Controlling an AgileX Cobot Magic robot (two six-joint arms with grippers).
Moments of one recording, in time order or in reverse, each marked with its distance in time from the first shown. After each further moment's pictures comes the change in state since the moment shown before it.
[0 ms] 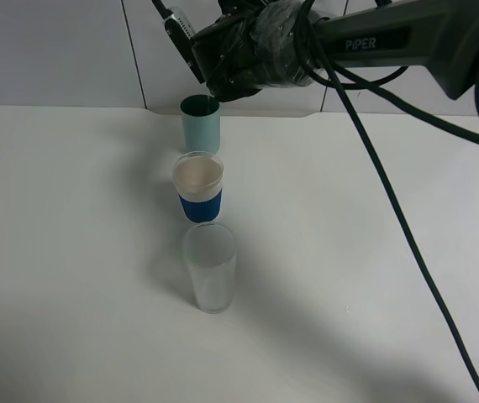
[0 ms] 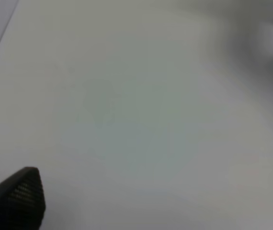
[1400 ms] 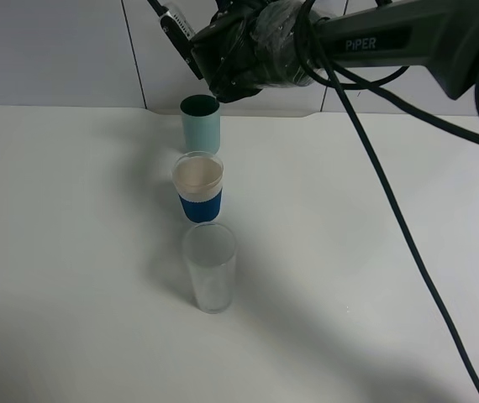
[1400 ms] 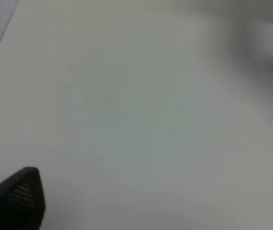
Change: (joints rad) left arm 0.000 0.000 0.000 0.001 0.000 0.000; right arm 0.000 0.000 0.000 -0.068 -0.009 0.036
